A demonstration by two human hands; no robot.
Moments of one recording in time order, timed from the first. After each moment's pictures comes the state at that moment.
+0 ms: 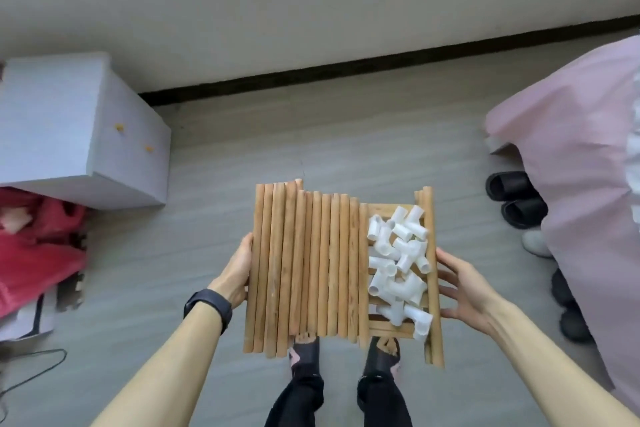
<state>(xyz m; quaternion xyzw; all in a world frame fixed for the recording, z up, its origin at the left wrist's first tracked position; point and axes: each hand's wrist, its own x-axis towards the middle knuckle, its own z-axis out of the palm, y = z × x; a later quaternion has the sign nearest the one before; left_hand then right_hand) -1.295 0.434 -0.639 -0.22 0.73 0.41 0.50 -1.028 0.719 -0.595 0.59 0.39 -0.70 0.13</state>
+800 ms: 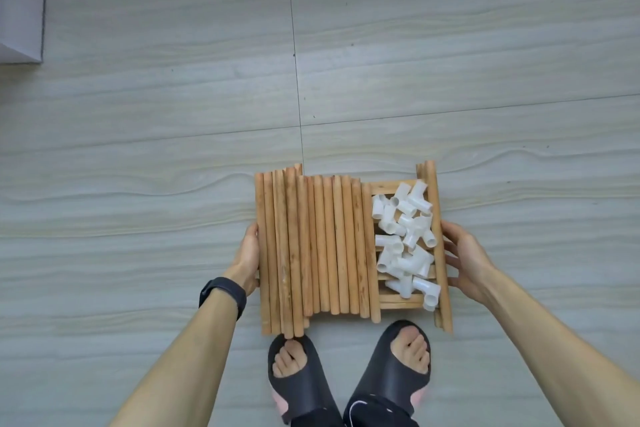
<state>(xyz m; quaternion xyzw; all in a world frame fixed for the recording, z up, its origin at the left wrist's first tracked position) -1.172 0.441 -1.125 -0.36 0.69 0.40 0.49 -0.986 0.747 -1.110 0.64 0.40 -0.62 0.21</state>
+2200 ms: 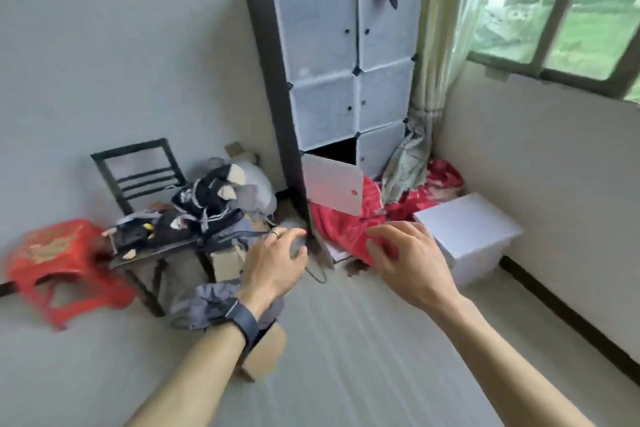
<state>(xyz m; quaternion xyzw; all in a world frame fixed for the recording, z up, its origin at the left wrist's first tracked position) -1.026 0.025 -0.185 -0.26 0.94 0.17 -0.15 -1.145 0.241 -0.158 -0.36 0.87 -0.33 -0.03</state>
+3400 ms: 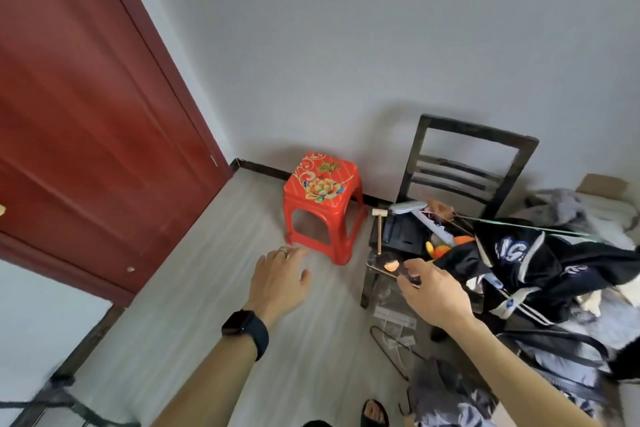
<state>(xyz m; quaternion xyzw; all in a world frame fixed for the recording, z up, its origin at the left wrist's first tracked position) -0.623 -0.748 -0.291 -0.64 0.76 0.14 0.00 -0.909 -0.709 -0.314 -0.58 0.76 -0.08 0.29</state>
